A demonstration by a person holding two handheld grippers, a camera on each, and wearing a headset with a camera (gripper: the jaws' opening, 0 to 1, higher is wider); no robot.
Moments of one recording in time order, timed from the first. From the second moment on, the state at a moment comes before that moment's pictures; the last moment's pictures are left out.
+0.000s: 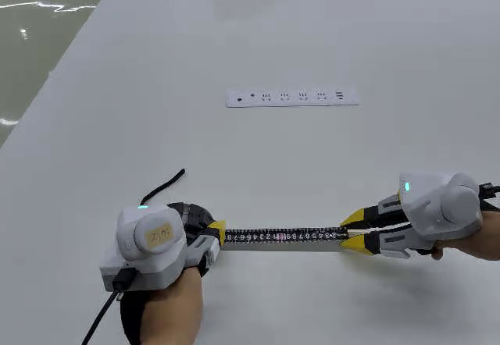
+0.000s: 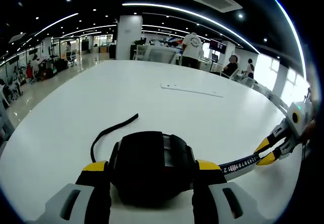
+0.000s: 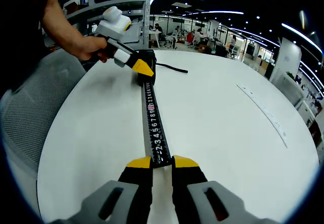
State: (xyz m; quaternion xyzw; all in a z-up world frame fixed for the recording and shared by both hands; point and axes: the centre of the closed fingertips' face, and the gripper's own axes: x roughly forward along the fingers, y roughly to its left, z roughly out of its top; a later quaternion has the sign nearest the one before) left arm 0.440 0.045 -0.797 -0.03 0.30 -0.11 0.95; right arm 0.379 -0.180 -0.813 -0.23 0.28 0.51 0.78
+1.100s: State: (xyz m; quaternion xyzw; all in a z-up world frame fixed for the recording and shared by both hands) left arm 0.441 0.044 -0.796 -0.03 0.31 -0.11 0.95; right arm 0.391 -0.134 -0.812 -0.22 0.26 0.52 0.78
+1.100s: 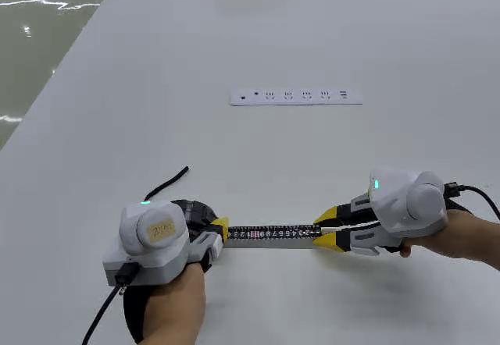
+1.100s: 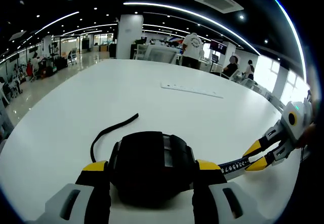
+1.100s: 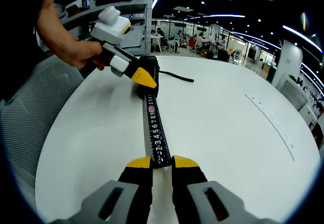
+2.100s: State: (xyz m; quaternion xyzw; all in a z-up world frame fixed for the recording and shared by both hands) left arm 0.441 0.045 -0.796 -0.04 0.31 -0.11 0.95; right arm 0.402 -0.084 -0.813 -0.21 0.25 0.54 0.78
